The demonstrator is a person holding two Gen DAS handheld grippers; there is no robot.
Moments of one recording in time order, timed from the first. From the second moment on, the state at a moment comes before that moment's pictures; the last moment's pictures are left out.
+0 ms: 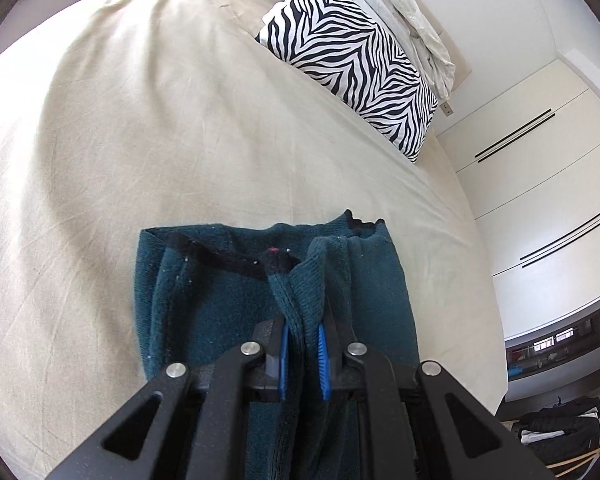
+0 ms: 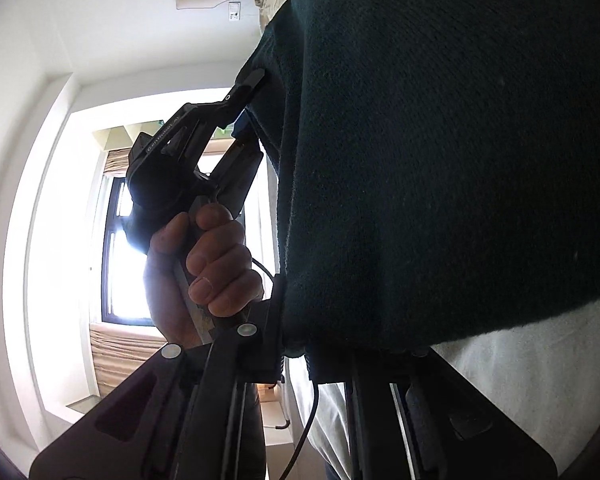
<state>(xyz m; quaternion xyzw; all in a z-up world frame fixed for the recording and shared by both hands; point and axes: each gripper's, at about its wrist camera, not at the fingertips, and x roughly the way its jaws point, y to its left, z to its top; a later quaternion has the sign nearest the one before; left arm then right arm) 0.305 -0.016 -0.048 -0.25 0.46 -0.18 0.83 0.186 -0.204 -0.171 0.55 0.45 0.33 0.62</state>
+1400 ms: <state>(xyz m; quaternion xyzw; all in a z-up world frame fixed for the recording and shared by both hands) 0.292 0.063 -0.056 -0.26 0.39 -0.09 0.88 0.165 -0.194 -0.153 0.43 0.50 0.34 0.67</state>
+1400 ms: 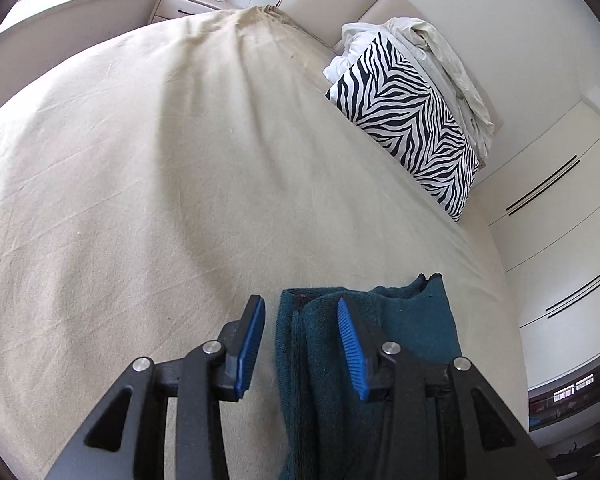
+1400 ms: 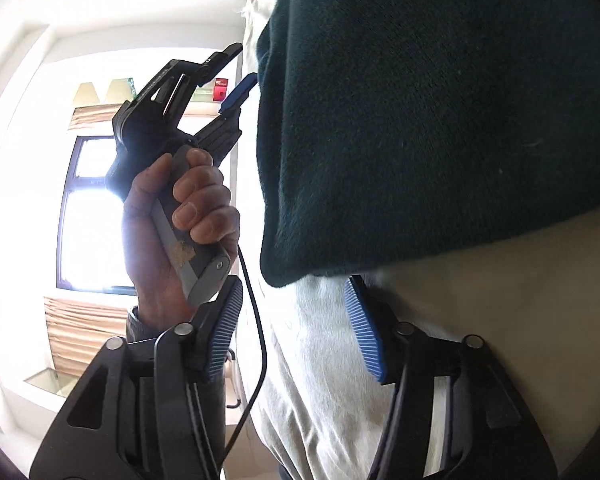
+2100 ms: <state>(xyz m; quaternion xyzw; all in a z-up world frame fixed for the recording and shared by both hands) 0.240 0.021 -0.064 -0.18 0.42 -0.12 0.88 0.205 -0.281 -0.077 0.33 0.42 0.30 0.79</state>
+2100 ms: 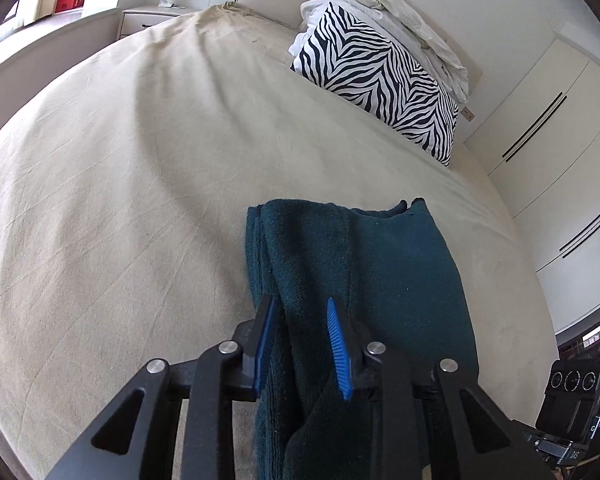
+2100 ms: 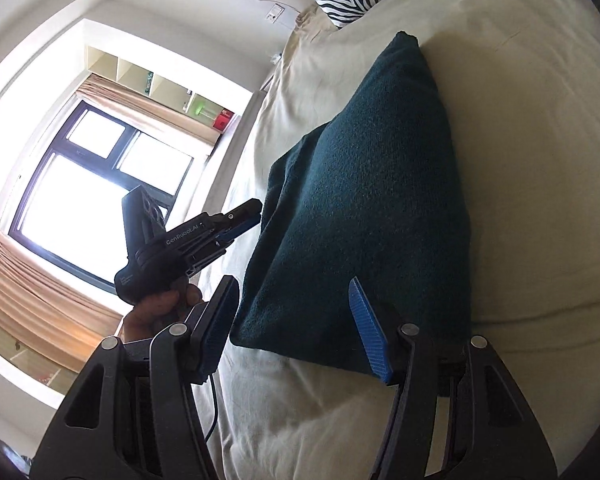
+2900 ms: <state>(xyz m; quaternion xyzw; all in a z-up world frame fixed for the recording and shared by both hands) 0.248 0.027 -0.075 -0.20 0.45 -0.14 0.86 0.208 -0.278 -0.108 0.34 0.44 0.28 0.78</state>
